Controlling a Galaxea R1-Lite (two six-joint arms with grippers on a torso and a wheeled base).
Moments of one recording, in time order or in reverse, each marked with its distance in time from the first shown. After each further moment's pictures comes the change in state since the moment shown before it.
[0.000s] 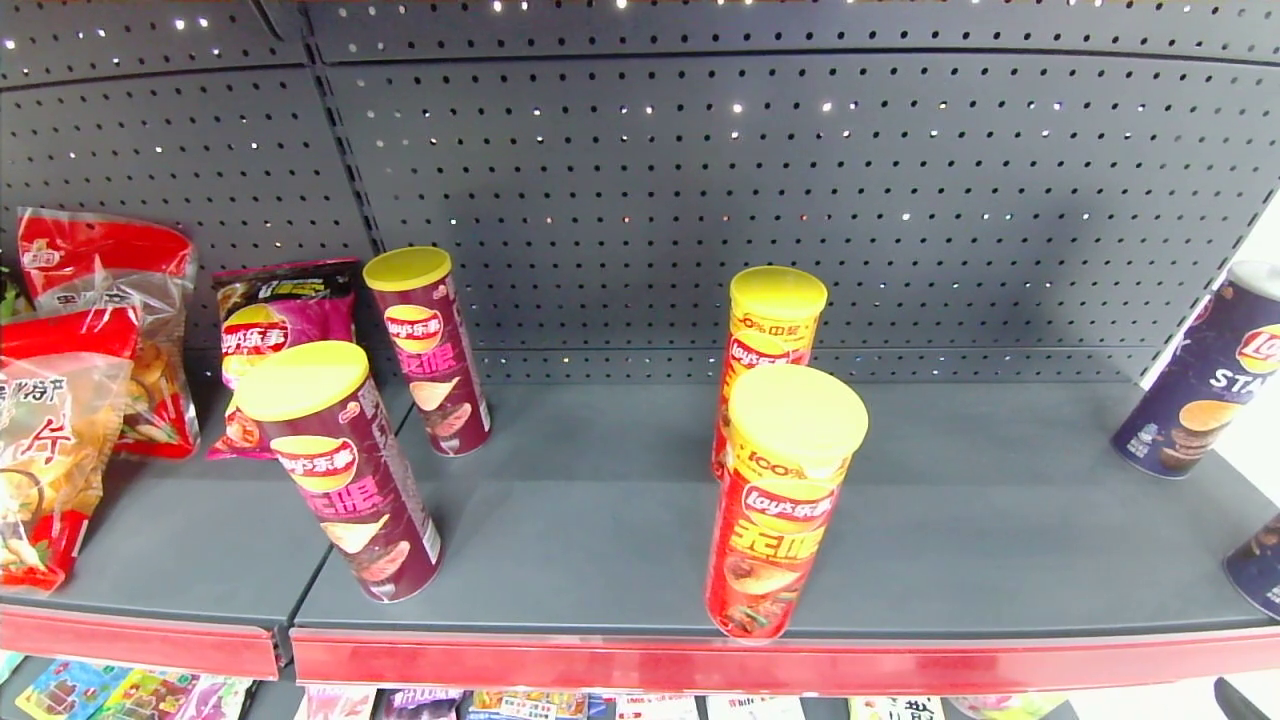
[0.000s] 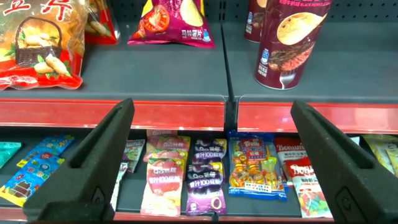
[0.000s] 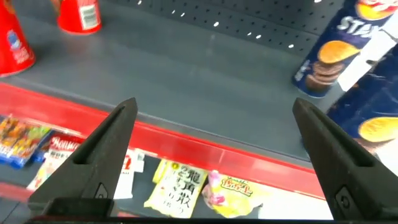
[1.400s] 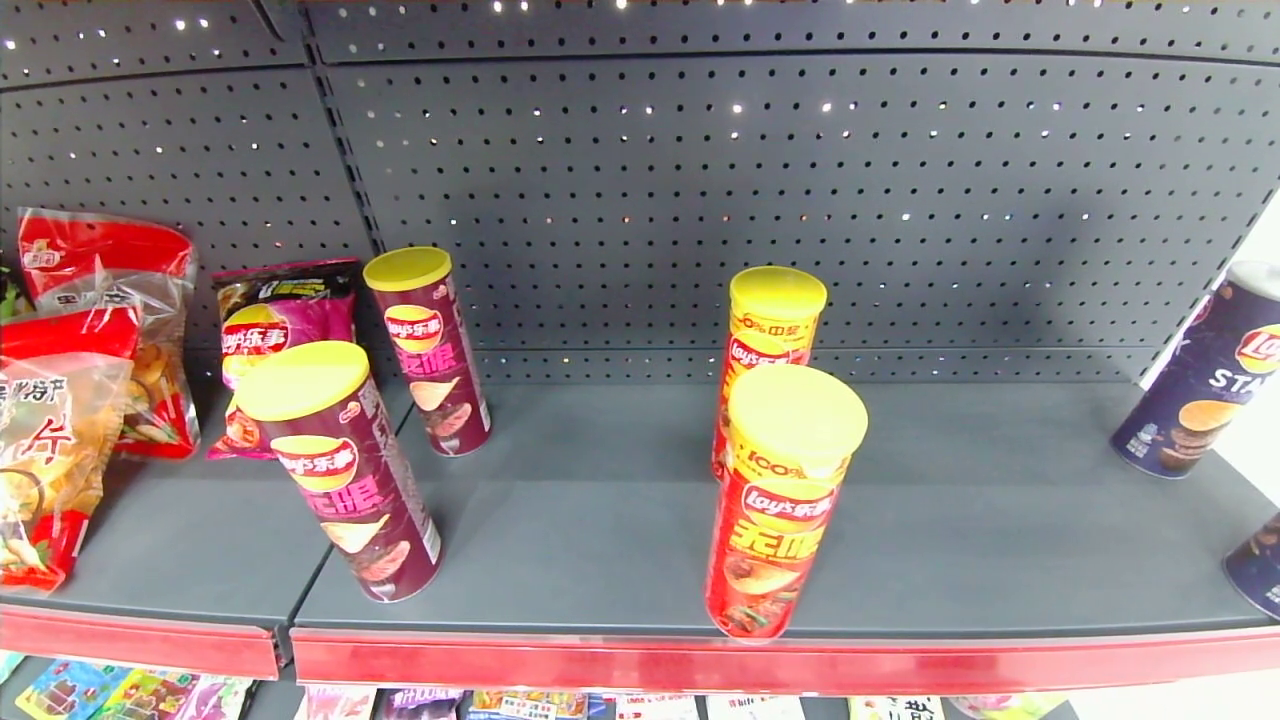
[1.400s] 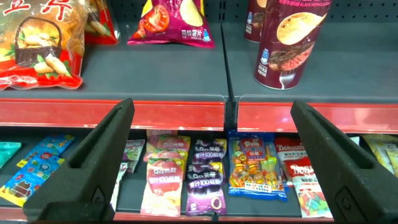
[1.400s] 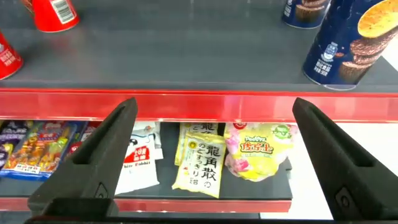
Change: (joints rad) left arm 0.000 0.000 0.000 0.000 0.000 0.000; right arm -0.301 -0.295 0.000 0.342 0.186 0.217
